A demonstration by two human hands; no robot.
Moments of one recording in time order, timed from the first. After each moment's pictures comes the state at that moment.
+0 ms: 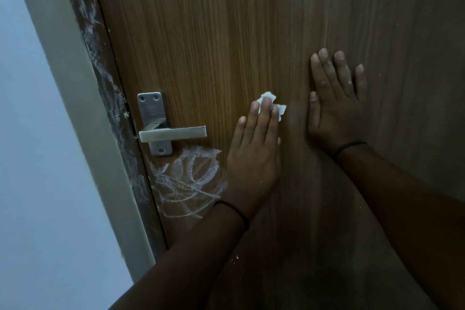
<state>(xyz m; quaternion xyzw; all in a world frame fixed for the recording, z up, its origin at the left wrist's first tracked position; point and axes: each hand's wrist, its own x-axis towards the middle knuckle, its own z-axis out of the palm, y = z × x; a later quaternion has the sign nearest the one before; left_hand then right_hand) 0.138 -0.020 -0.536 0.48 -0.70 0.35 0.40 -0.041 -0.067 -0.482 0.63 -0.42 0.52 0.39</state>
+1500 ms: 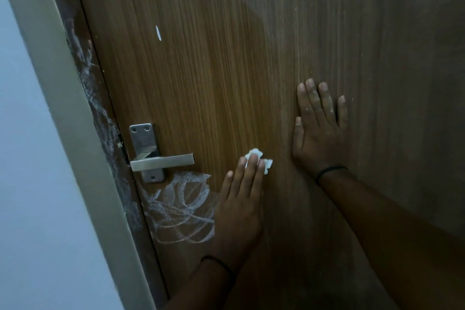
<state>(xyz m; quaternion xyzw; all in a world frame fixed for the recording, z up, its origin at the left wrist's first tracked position) 0.153 -0.008 -0.588 0.48 -0.74 0.33 0.33 -0.038 -0.058 -0.487 0.61 -0.46 0.54 0.36</state>
